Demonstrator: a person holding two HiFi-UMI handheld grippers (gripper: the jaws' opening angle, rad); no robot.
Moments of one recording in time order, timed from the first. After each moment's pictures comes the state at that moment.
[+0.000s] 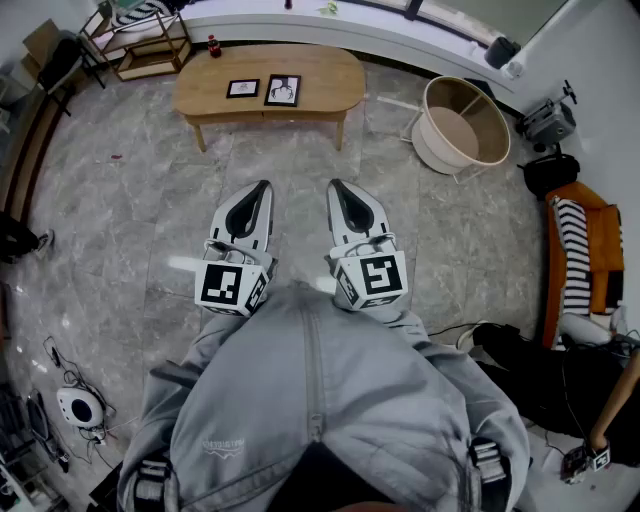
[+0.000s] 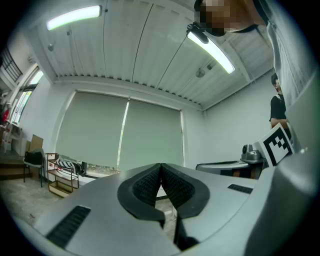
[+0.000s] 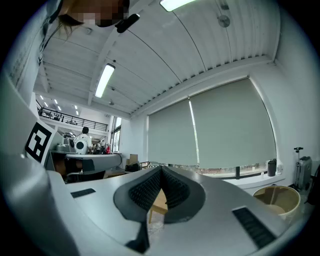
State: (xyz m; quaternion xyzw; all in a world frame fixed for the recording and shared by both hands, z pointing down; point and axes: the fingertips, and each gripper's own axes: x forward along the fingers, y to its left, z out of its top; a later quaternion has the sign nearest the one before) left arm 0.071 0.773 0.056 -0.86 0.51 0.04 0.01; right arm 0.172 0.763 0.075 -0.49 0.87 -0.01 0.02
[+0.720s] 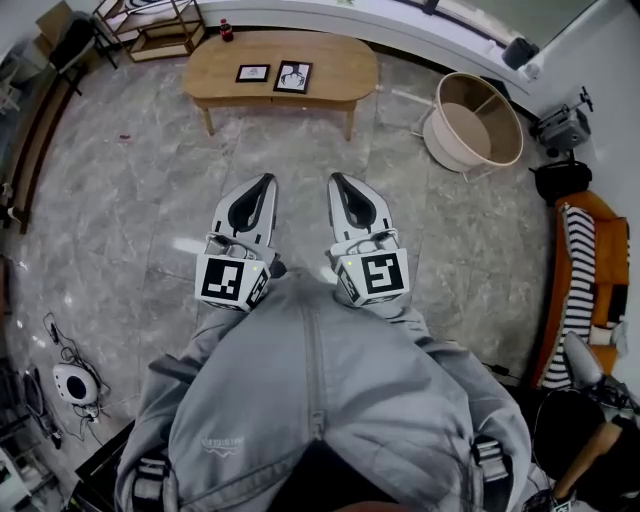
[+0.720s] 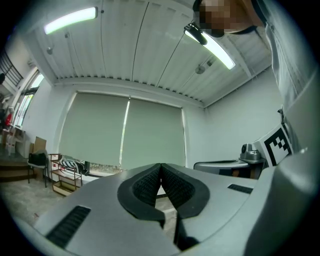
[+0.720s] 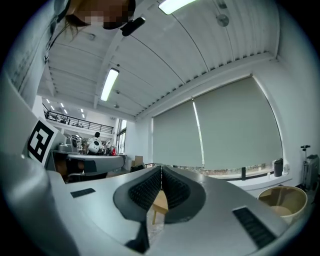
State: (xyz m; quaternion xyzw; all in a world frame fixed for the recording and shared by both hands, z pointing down) left arm 0.067 0.766 0.056 -0.85 0.53 0.04 0.00; right arm 0.159 0.753 0.074 -0.47 0.88 -0.01 0.03
